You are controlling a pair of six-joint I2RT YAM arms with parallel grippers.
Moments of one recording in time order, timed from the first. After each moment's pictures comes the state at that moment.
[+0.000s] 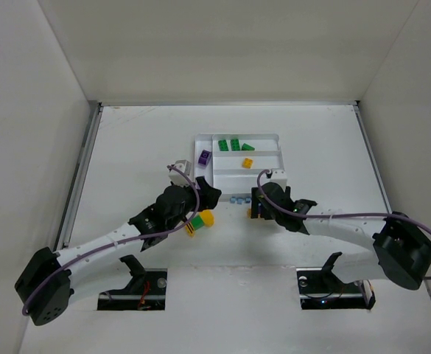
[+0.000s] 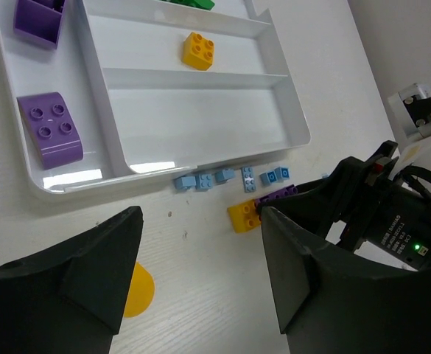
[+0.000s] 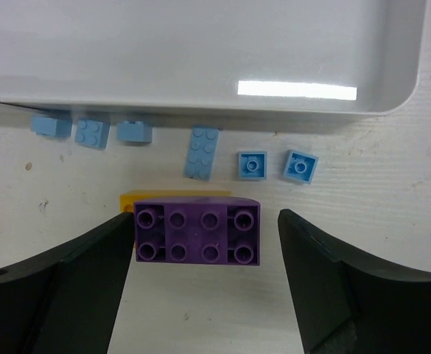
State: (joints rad) left arm -0.84 0.97 0.46 0.18 -0.26 -0.71; right arm 0.84 1.30 0.61 -0.20 0.45 0.65
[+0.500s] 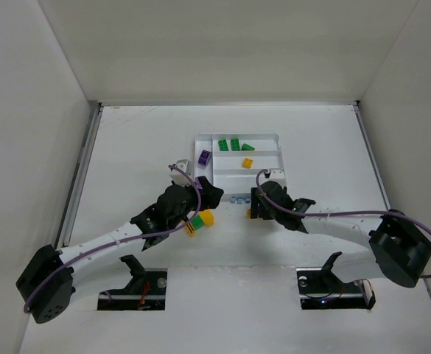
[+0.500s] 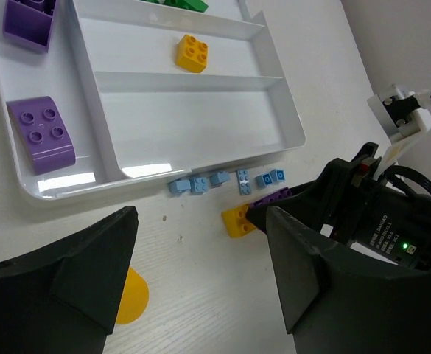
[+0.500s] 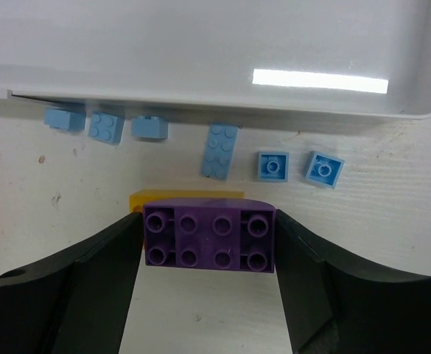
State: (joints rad) left arm -0.84 0.99 0.46 0.21 -0.25 -0.71; right arm 0.82 1.32 0.61 -0.17 0.39 0.65
